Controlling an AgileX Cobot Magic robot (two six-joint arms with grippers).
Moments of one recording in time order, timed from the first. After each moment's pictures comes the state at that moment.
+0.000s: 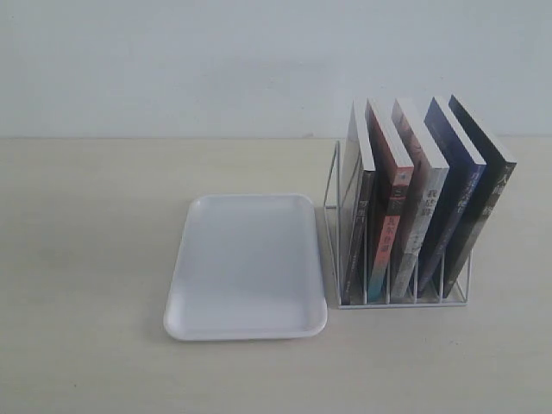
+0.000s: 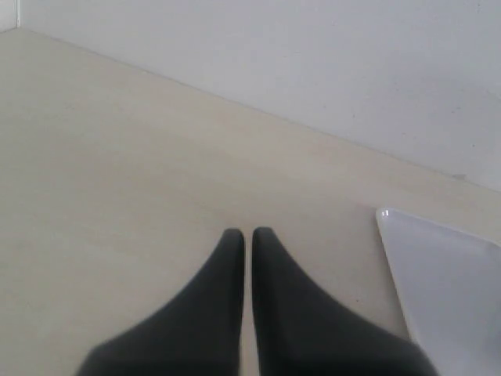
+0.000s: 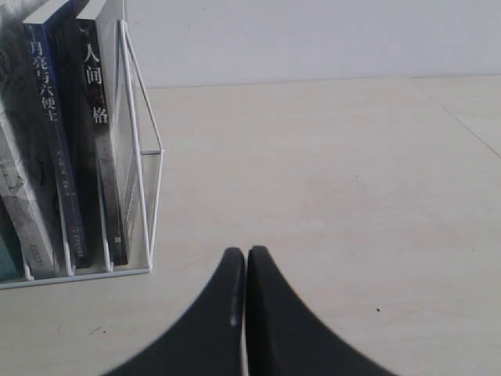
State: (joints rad) left arm 0.02 0.00 0.00 0.16 0.31 -0.48; right arm -0.06 0.00 0.00 0.03 0.34 0.00
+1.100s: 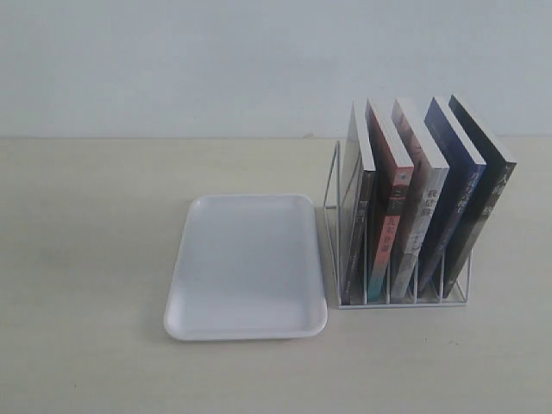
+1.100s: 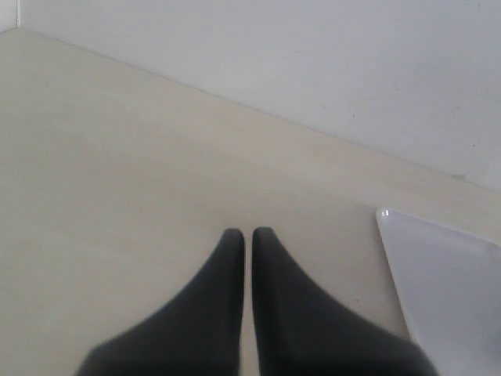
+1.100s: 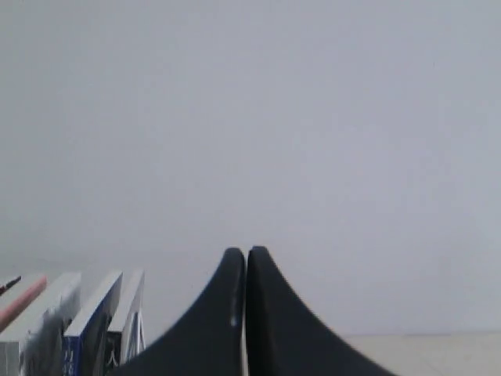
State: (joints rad) left arm 0.02 0.00 0.00 0.16 0.31 -0.48; right arm -0.06 0.00 0.00 0.02 -0.23 0.00
